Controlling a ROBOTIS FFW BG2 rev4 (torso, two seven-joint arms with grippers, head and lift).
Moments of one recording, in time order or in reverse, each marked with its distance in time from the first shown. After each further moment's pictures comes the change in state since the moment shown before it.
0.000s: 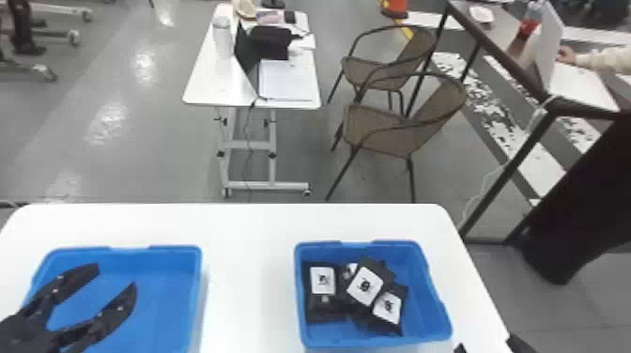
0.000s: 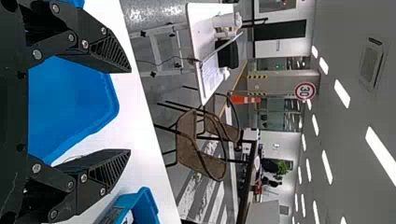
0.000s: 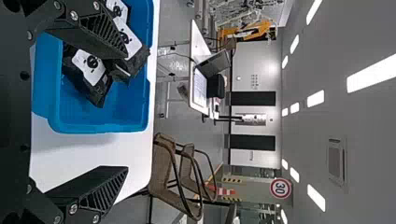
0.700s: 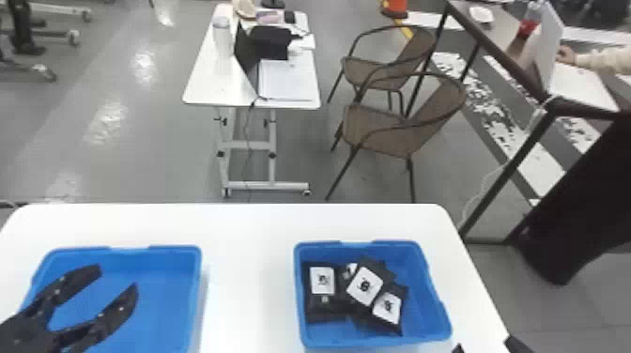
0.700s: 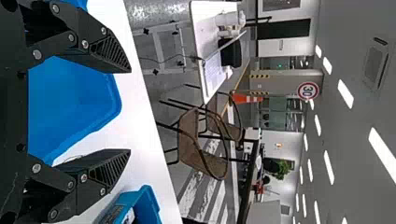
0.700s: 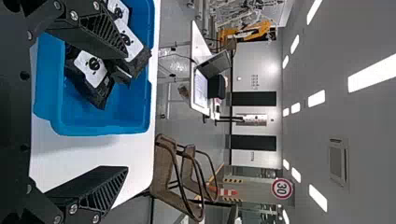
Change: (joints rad) left arm -0.003 0.004 -0.004 0.003 0.006 0.017 0.000; right arm -0.001 0.000 0.005 0.007 -0.002 0.000 0.000
